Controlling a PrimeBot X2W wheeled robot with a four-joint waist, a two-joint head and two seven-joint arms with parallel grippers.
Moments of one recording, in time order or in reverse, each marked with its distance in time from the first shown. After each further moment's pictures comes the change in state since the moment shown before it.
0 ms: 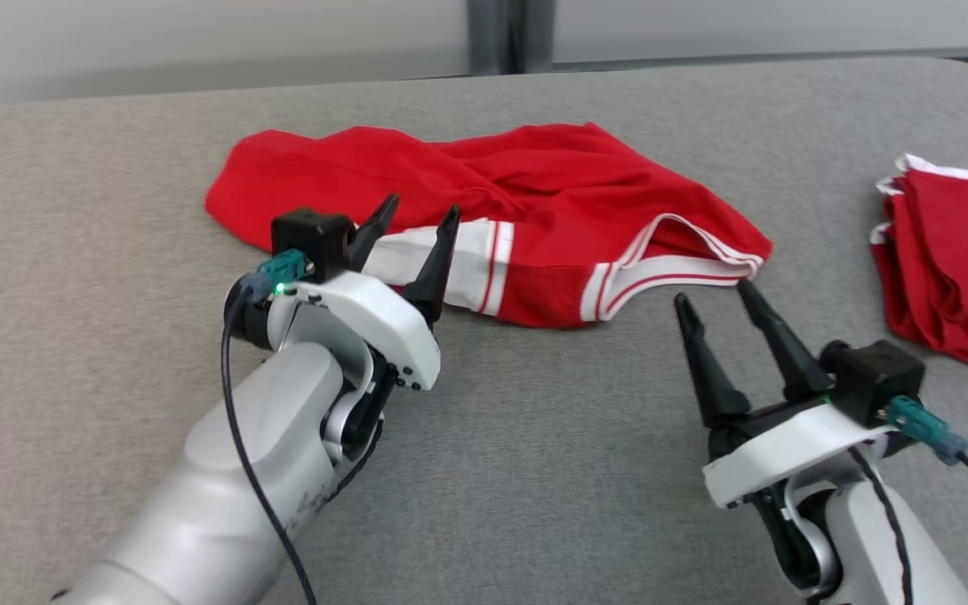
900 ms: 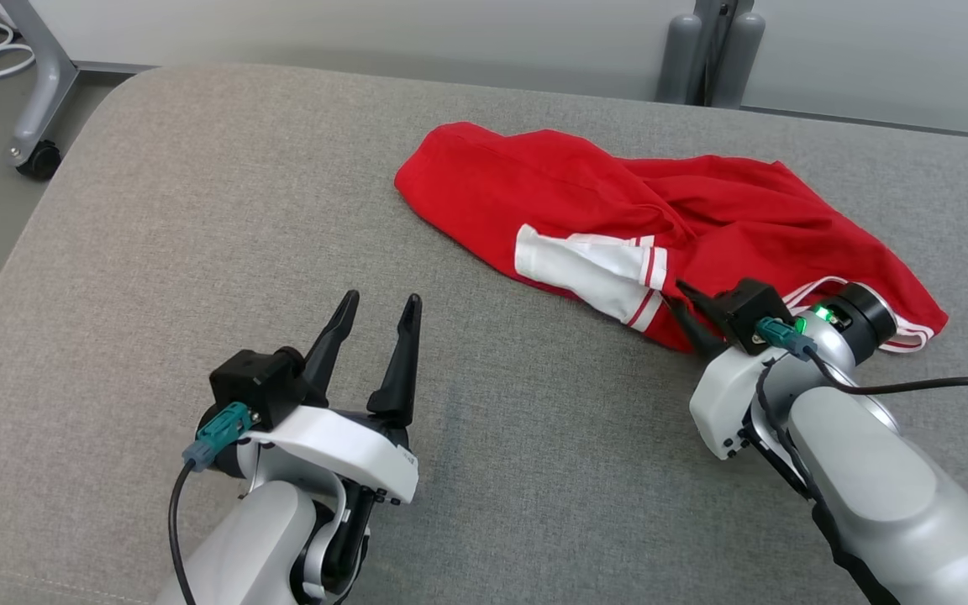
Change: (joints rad) left arm 0.441 0.066 0.300 -0.474 0.210 0.113 -0.002; right arm -0.408 -0.133 0.382 0.576 -0.180 0.000 -0.025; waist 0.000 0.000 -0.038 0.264
